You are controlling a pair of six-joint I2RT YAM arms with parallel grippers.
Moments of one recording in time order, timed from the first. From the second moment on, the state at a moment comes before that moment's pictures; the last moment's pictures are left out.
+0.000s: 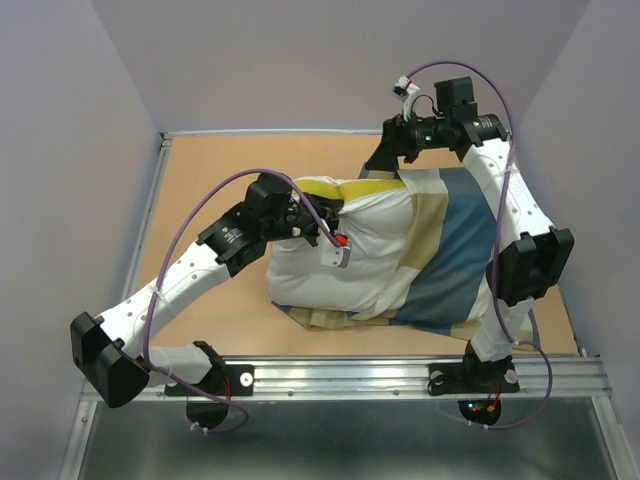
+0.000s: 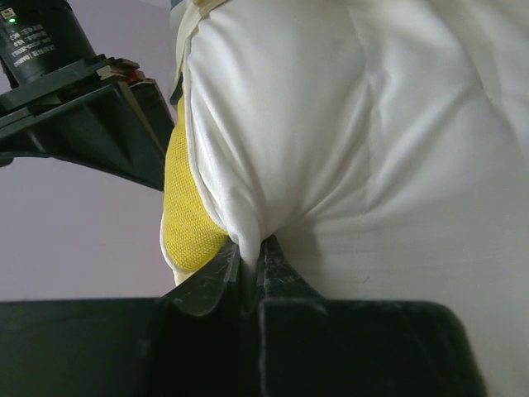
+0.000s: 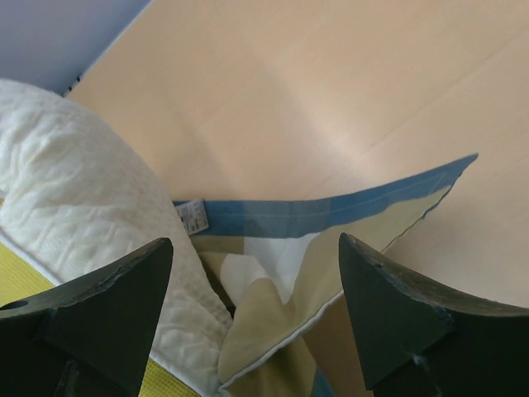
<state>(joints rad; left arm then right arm) -0.76 1.21 1.17 -0.33 0.42 1.33 0.22 1.84 1.99 -0.81 -0.84 -0.10</state>
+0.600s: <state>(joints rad) -0.77 1.21 1.17 -0.33 0.42 1.35 0.24 1.85 1.98 -1.11 -0.69 -0.28</state>
